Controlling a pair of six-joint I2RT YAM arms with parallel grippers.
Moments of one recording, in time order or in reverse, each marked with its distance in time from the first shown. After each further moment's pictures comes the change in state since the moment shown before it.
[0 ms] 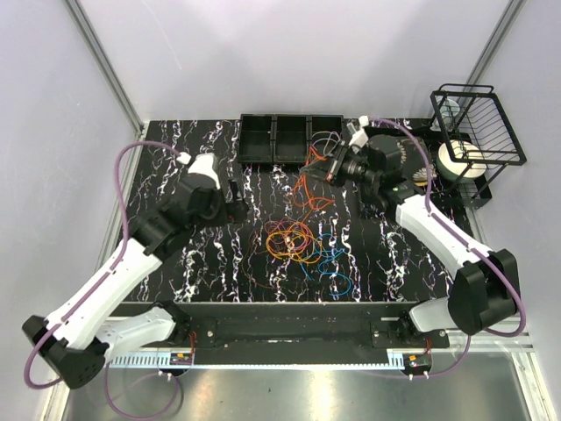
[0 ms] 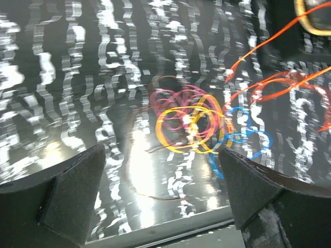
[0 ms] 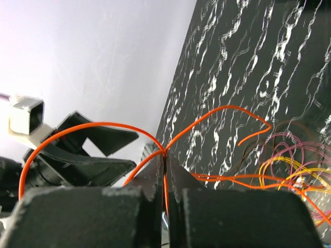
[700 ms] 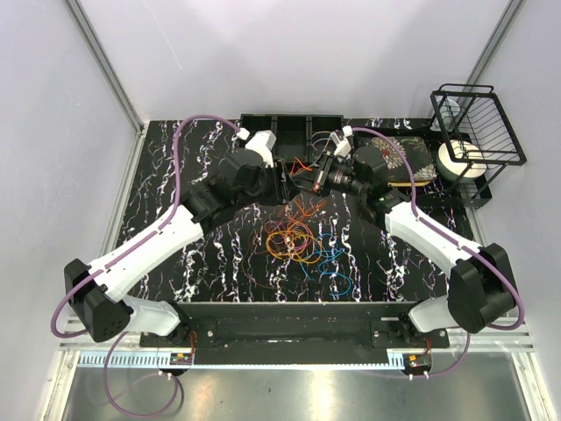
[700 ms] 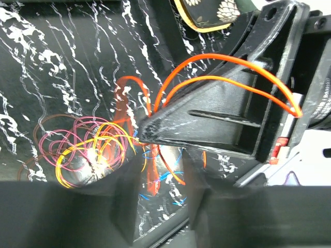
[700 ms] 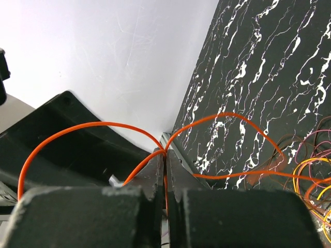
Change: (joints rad) left arm -0.134 0.313 0.198 0.274 0.191 -0.051; right arm 0.096 0.019 -0.056 0.155 0.003 0.089
